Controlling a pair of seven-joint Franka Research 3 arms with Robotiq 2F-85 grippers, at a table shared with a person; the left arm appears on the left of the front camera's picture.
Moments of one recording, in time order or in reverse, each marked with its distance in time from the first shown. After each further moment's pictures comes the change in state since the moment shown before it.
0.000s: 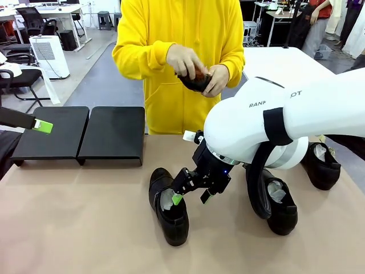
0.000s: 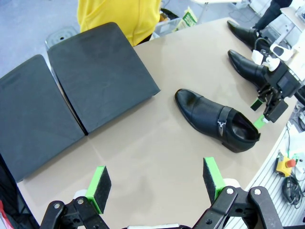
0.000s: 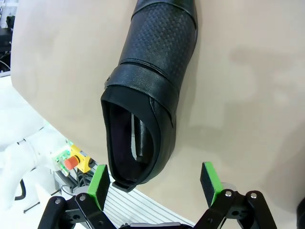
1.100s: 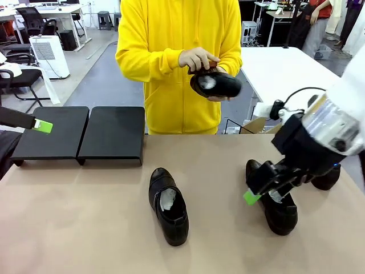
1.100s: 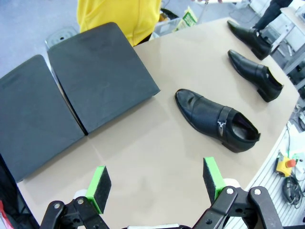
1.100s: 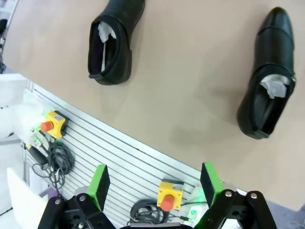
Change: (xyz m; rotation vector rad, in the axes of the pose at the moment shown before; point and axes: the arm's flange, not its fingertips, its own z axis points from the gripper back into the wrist) left arm 0.000 0.000 0.000 0.000 0.000 0.000; right arm -0.136 -0.010 0.144 -0.186 -0.114 0.069
